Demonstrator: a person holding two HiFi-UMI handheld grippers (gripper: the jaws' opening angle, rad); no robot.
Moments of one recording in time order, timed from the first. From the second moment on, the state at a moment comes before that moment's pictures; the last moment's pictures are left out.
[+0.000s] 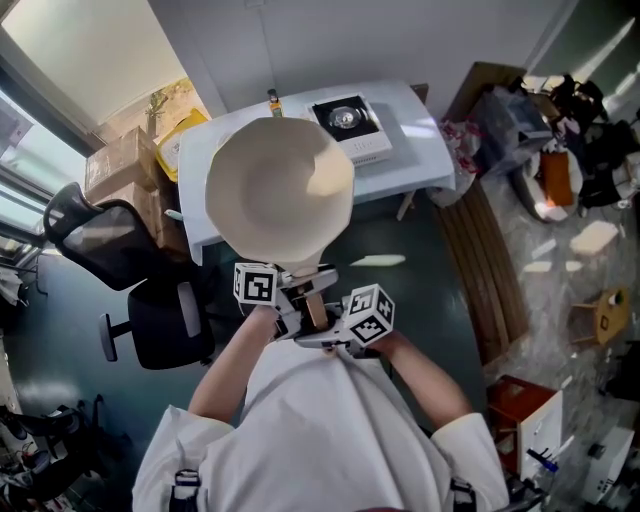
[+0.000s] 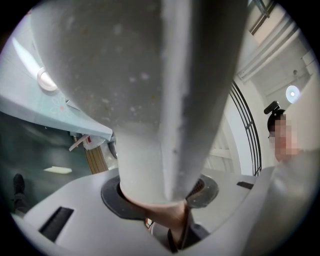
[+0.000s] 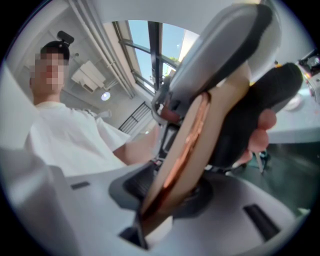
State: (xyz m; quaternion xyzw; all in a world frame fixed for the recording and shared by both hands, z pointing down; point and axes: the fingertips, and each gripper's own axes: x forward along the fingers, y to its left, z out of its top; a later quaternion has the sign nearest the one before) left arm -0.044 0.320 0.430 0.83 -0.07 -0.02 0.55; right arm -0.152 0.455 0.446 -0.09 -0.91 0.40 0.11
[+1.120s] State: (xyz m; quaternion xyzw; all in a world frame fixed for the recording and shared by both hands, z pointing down) left arm -0.066 0.132 0.442 0.83 -0.01 0.01 0.55; right arm -0.192 0.253 0.455 -0.03 -0.90 0.42 0.09
